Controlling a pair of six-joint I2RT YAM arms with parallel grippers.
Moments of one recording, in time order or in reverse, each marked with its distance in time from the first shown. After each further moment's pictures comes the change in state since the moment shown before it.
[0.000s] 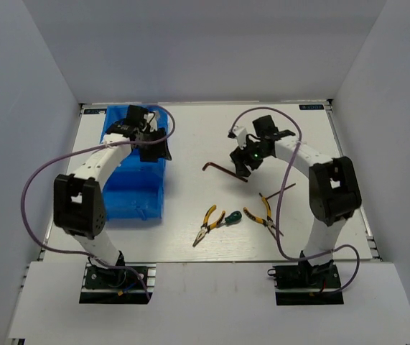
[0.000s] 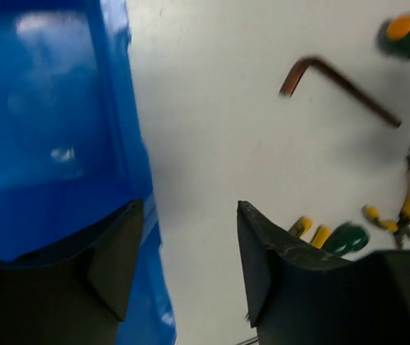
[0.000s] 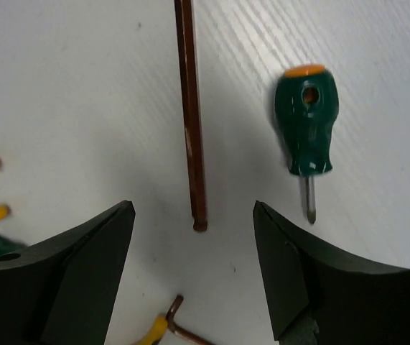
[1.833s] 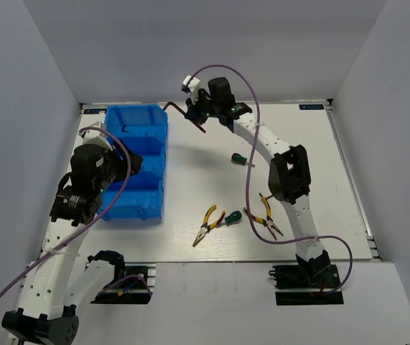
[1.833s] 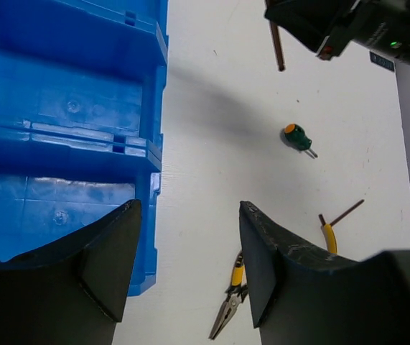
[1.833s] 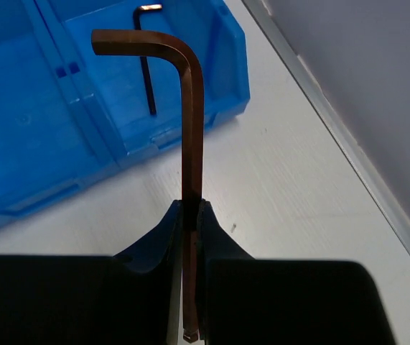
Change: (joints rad) left arm 0.013 -0.933 -0.423 0.032 -0.220 -0.171; right arm 0.224 0.473 0.871 0.230 0.021 0.169
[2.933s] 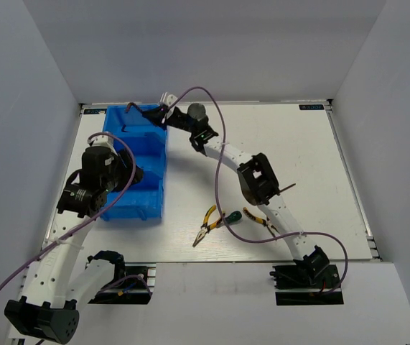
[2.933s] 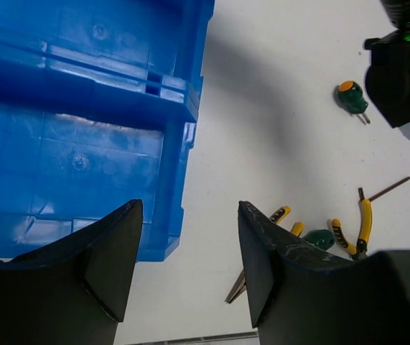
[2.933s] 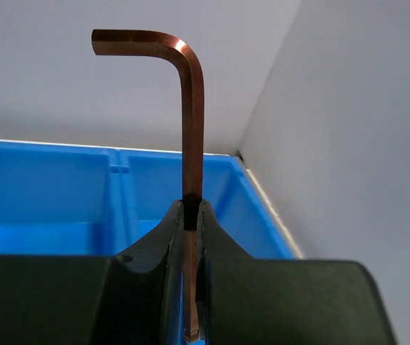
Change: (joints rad) left arm 0.000 0.042 -0.049 -0.113 -0.034 -0.037; right arm 0.130 0.406 0.203 0.975 -0.198 0.187
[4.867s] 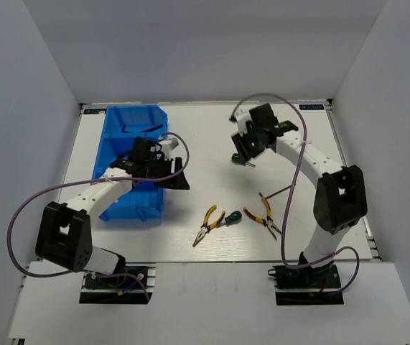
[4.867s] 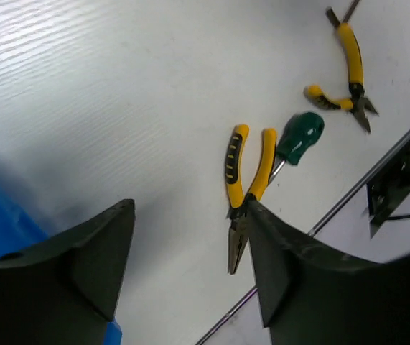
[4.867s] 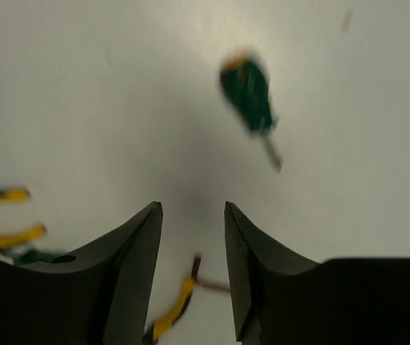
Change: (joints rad) left arm -0.145 0.544 -0.044 0.340 0.535 0.307; right arm -0.268 -0.934 -0.884 -1.260 0.419 -0.107
